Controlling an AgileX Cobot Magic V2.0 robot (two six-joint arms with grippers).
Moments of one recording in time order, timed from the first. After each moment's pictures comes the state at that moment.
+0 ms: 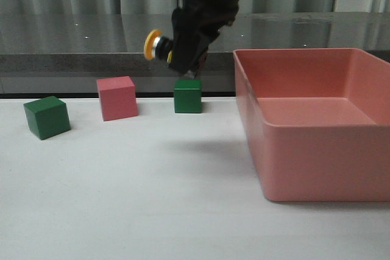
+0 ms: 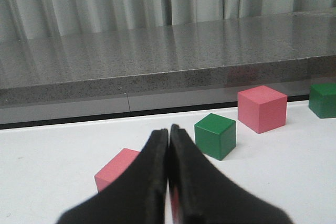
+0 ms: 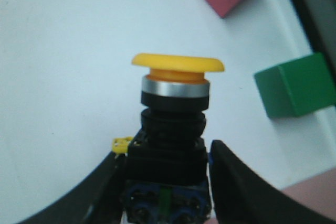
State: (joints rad) left arm -0.02 0.00 0.00 0.01 0.08 0.03; right arm 0.57 1.94 -1.67 0.20 0.87 -0.82
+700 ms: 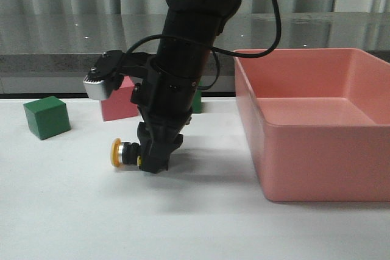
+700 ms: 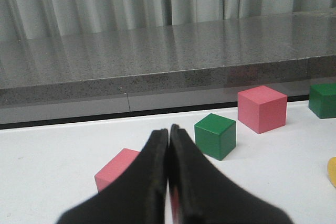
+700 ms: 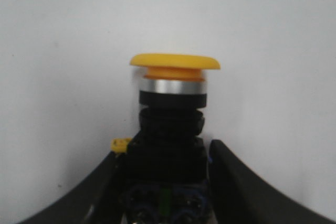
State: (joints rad) left arm -0.02 0.00 0.00 0.01 0.08 0.03; right arm 0.67 2.20 -1.68 0.21 0.77 -1.02
